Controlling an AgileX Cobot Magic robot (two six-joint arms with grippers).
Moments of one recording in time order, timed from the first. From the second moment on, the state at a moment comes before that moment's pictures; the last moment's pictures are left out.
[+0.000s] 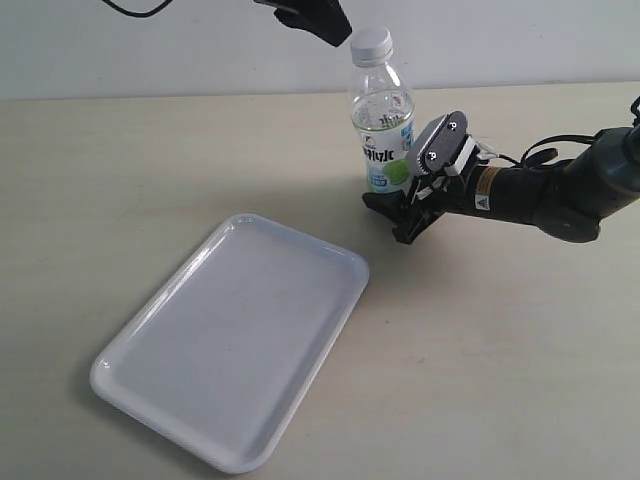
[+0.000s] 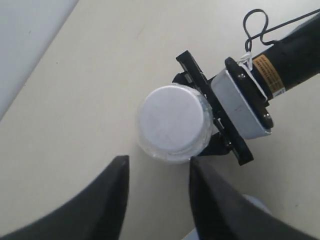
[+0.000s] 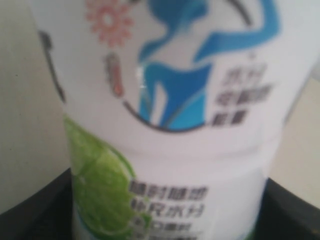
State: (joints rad) left arm -0.51 2.17 -2.20 -0.45 1.13 0.80; right arm -0.01 2.34 -1.11 -0.91 -0.86 0.14
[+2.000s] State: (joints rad) left arm -0.64 2.23 -2.20 -0.18 1.00 1.00; right arm -0.01 2.34 -1.11 -0.90 -0.86 0.09
